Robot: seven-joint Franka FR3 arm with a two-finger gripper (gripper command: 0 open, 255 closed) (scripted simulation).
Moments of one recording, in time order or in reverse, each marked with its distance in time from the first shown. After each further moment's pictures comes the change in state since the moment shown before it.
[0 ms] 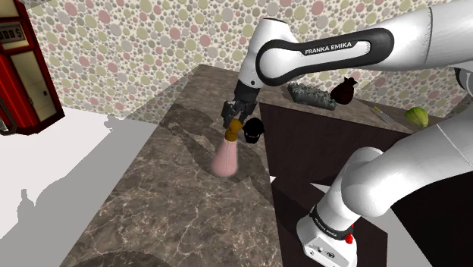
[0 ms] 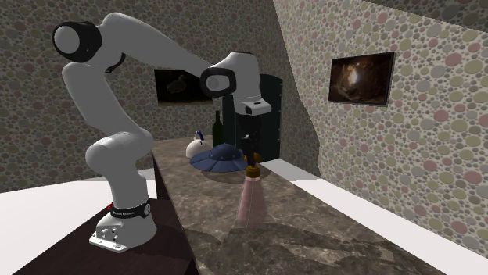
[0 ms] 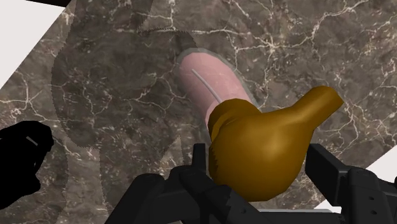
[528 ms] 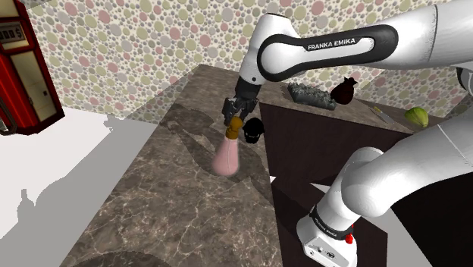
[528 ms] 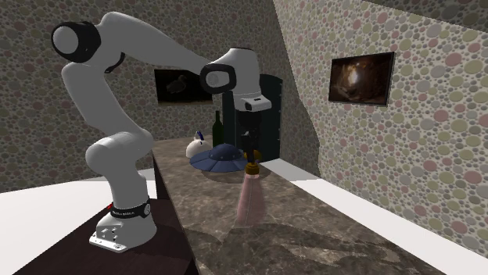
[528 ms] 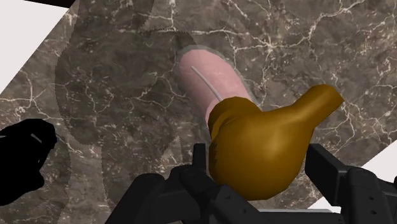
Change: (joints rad) arm -0.001 -0.010 -0.002 0.020 -0.002 -0.031 0.002
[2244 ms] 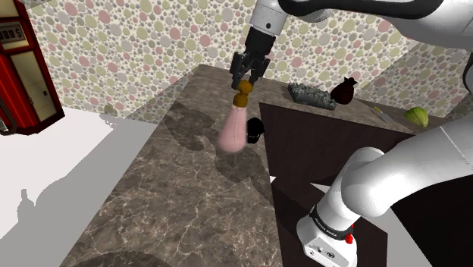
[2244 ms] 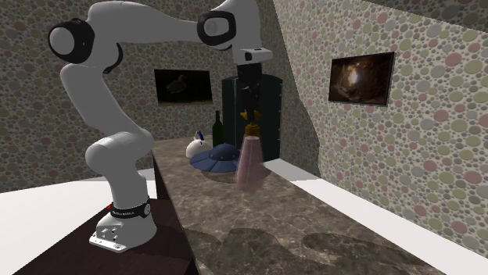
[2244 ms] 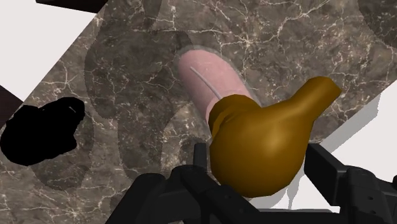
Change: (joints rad) arm -0.006 -0.027 -0.013 0.327 -0.019 -0.353 0.030
